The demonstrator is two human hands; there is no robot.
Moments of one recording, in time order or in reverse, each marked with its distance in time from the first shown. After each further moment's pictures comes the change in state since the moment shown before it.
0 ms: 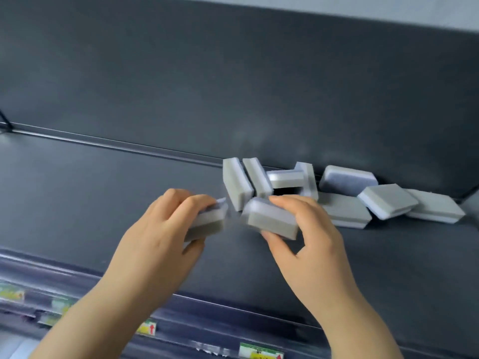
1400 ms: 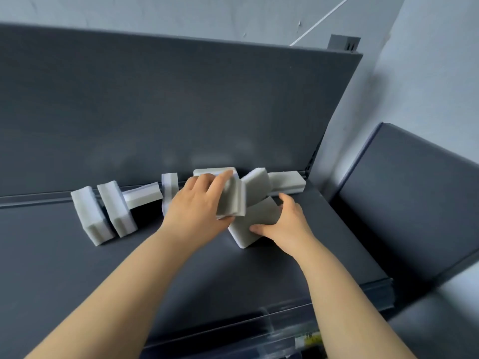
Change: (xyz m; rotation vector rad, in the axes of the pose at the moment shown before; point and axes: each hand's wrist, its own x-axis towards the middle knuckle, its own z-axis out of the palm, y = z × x) left_hand 0.115 0.165 0.158 -0.065 -0.111 0.407; right_hand -0.020 0.161 -0.144 -0.095 -0.057 0.940
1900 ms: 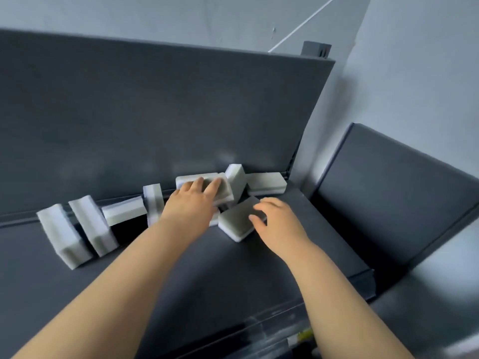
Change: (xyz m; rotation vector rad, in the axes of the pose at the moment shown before) left_hand 0.036 -0.017 0.032 0.114 -0.331 -0.064; right_hand -0.001 -0.006 -0.006 -0.447 0.073 -0.197
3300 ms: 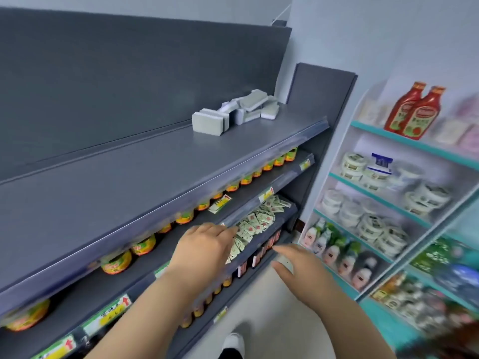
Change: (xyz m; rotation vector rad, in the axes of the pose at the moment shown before) left_hand -0.549 -0.294 -0.087 -0.248 0.147 0.658; right_hand -0.514 -0.418 0.227 0.039 0.054 0.428
